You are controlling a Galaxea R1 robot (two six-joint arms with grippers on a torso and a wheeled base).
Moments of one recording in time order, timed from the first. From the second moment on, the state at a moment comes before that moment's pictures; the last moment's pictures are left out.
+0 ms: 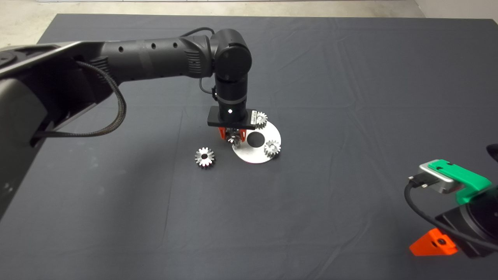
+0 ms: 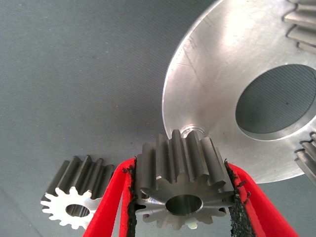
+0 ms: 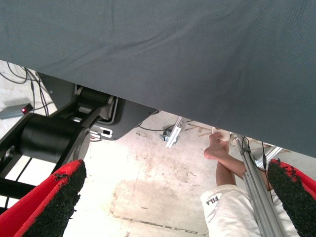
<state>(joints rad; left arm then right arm) -0.43 2.88 -1.53 0.17 1.52 -1.27 0.60 2.11 -0.34 0.14 -1.53 1.52</state>
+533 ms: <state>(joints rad) -0.43 2.88 -1.53 0.17 1.48 -1.27 0.60 2.11 -0.34 0.14 -1.53 1.52</state>
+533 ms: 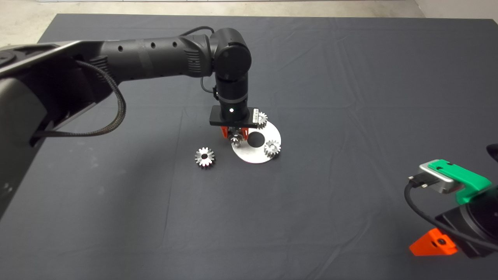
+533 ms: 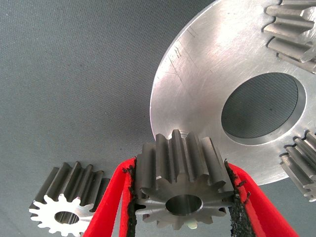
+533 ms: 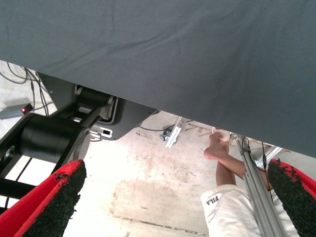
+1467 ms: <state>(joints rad) -0.43 2.88 -1.53 0.17 1.49 -1.27 0.60 2.11 -0.34 0.14 -1.53 1.52</state>
